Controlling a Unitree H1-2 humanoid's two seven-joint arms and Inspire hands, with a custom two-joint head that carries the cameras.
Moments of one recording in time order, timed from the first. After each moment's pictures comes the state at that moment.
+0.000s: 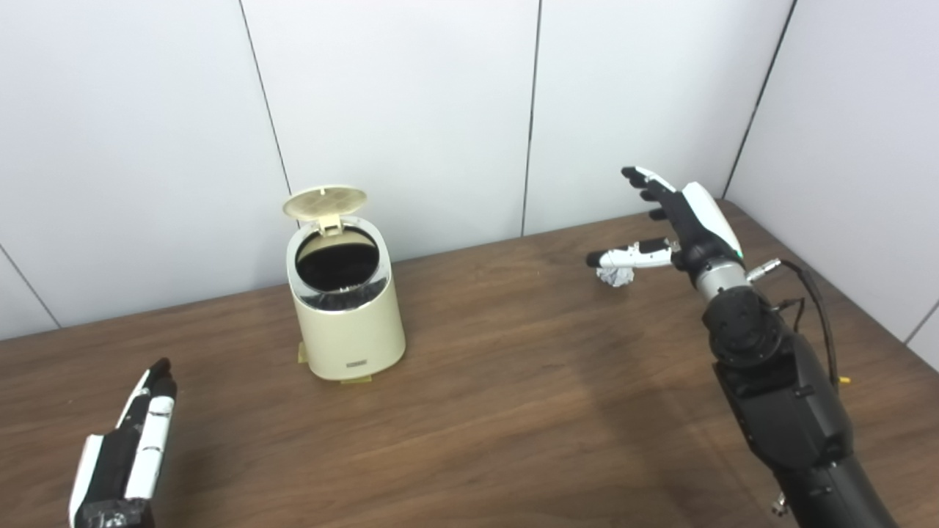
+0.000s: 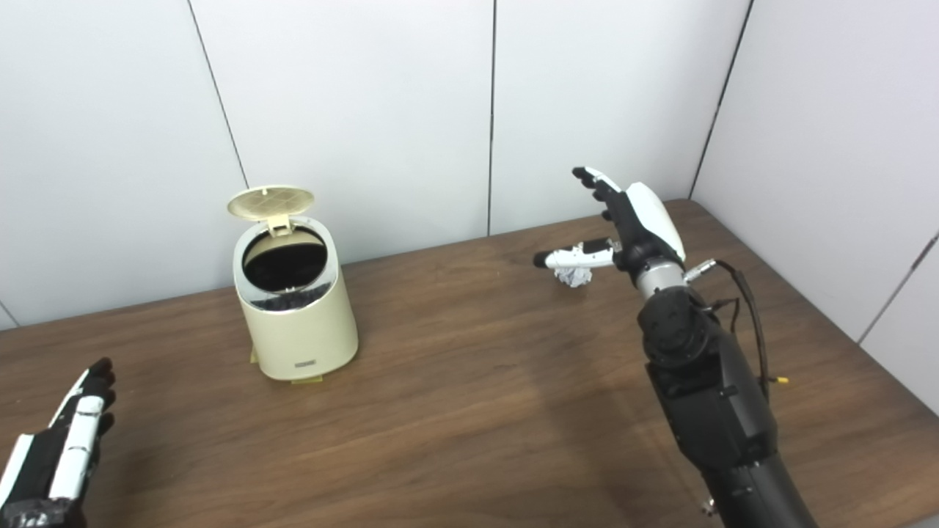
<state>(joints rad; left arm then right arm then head) -0.07 0.14 0.07 -0.32 0.07 0.41 -0.09 -0.35 -0.47 -0.10 -0.06 -0.49 0.46 0.08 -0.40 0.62</state>
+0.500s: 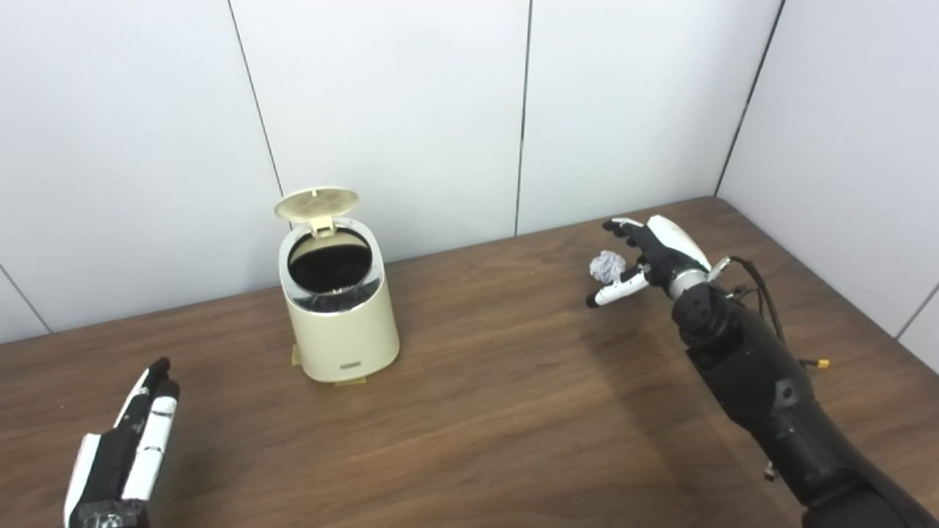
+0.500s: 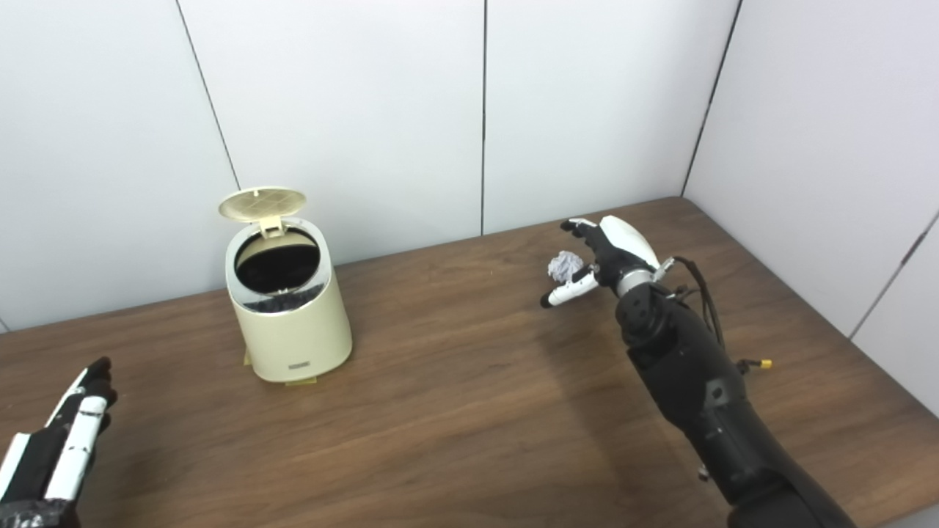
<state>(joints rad) -0.07 0.17 0.05 -0.36 0.09 0.45 -0.09 -0.49 -0.51 0.07 0.34 -0.53 0.41 0.08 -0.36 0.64</state>
